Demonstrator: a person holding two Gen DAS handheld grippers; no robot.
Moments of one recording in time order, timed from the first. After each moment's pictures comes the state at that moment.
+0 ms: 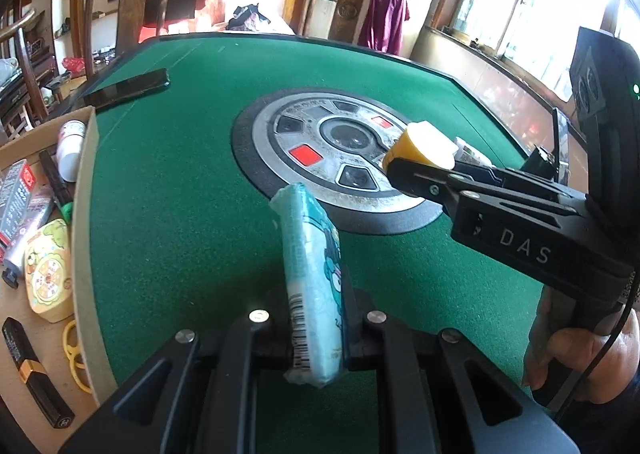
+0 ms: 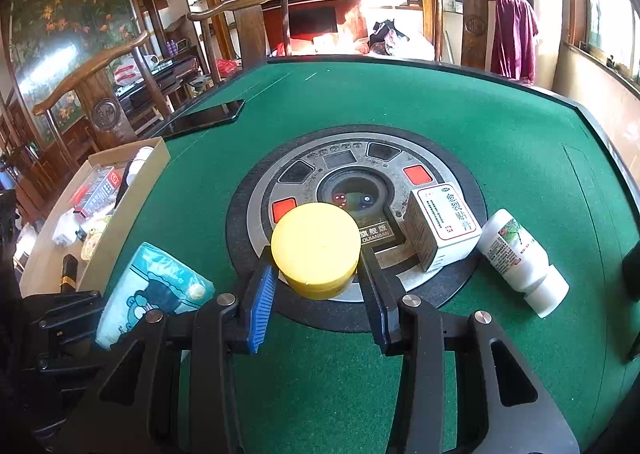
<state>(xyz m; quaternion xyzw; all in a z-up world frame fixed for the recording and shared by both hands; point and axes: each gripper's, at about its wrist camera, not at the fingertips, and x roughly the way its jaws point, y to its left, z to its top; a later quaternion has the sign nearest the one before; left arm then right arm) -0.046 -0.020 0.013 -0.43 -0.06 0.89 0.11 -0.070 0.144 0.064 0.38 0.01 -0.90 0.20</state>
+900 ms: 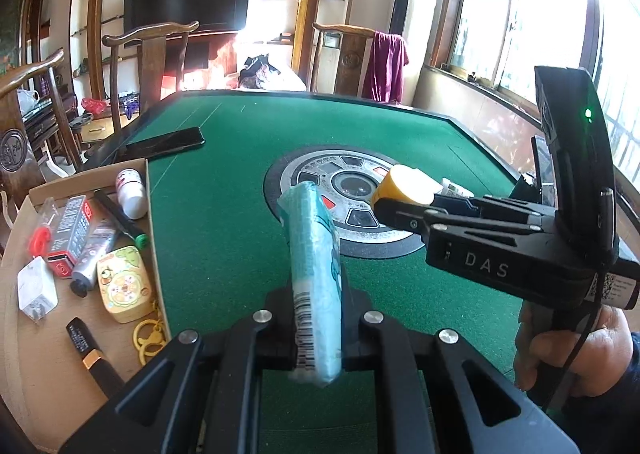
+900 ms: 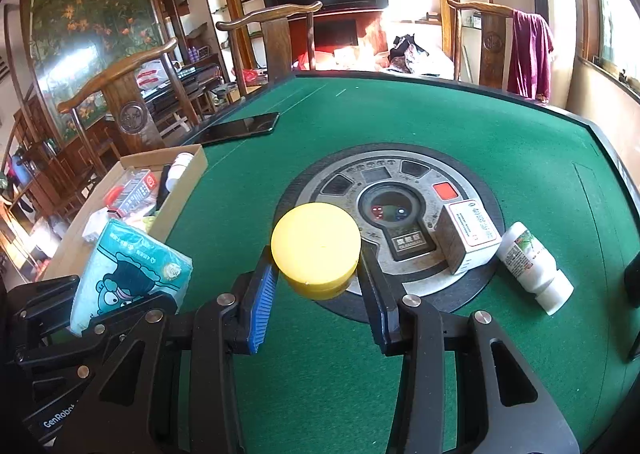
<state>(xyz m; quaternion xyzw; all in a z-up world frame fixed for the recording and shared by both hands) 0.004 -0.040 0.061 -0.34 -0.04 0.94 0.08 -0.044 0.128 0.084 0.36 0.00 -0.90 0.23</state>
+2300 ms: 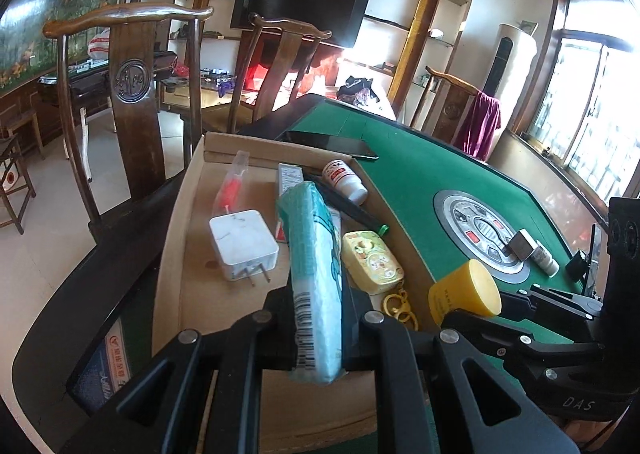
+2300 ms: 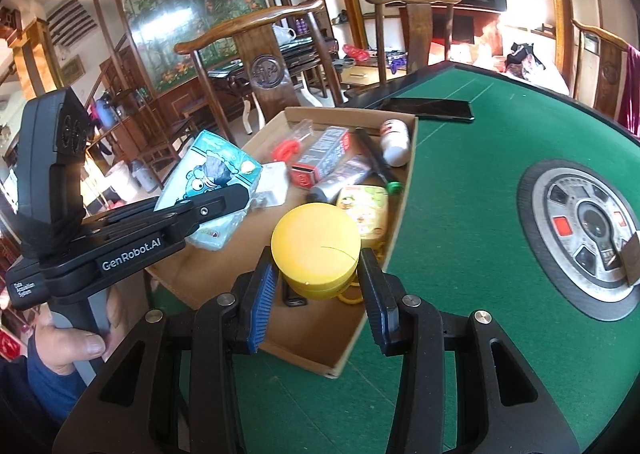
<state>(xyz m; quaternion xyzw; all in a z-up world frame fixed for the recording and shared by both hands) 0.073 -0.231 0.055 -0.31 -0.15 0.94 -0.06 0.040 -0.036 0.082 0.36 0.04 -0.84 0.41</state>
